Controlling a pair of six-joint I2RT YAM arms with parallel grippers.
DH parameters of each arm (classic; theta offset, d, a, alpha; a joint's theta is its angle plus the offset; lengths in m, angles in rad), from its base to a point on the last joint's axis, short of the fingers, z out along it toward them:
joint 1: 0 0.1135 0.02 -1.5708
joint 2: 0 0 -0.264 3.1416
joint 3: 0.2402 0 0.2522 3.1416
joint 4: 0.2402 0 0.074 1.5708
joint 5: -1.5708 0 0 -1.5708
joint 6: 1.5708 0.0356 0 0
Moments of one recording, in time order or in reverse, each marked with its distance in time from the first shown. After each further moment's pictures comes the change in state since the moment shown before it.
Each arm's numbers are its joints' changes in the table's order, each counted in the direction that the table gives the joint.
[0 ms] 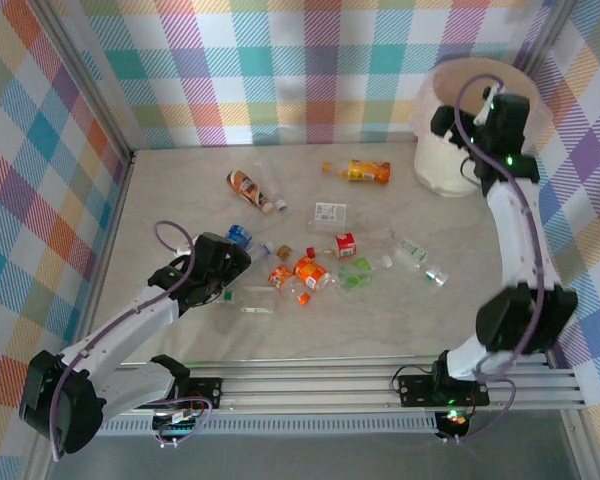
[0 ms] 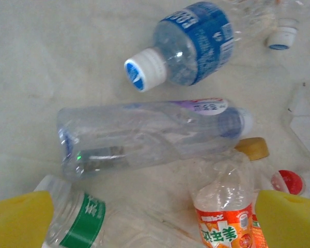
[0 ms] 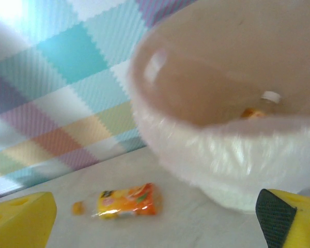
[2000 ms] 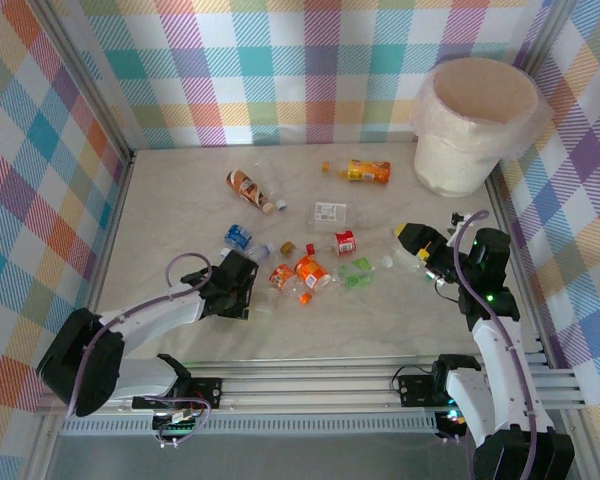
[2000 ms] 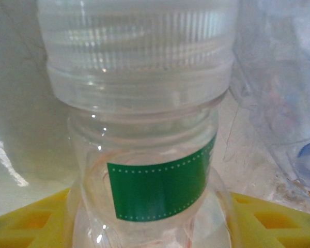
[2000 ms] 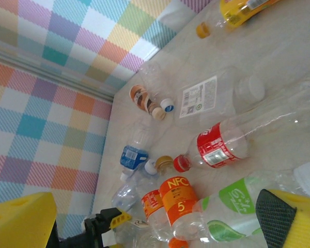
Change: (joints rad) left arm -0.132 0.182 -0.108 -0.127 -0.080 -0.856; right arm 0.000 -0.730 -0.993 -0.253 0.617 0.415
